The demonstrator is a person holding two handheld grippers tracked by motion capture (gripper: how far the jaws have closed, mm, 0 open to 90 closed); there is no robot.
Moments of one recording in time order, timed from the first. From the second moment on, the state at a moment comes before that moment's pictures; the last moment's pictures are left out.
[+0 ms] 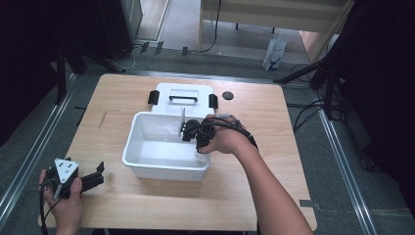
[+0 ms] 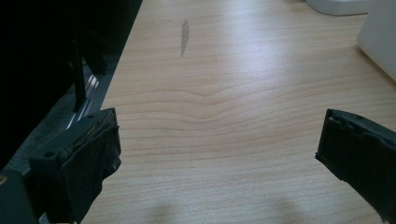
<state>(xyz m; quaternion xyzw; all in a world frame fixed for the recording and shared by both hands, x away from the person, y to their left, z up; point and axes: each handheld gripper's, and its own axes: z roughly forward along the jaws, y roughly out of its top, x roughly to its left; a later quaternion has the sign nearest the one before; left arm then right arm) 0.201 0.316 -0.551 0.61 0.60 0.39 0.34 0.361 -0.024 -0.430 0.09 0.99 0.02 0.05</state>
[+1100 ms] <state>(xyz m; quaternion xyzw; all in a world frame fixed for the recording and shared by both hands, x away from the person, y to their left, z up) 0.201 0.316 -0.551 0.62 0.60 0.39 0.34 0.352 -0.031 -0.389 0.15 0.98 0.08 0.10</state>
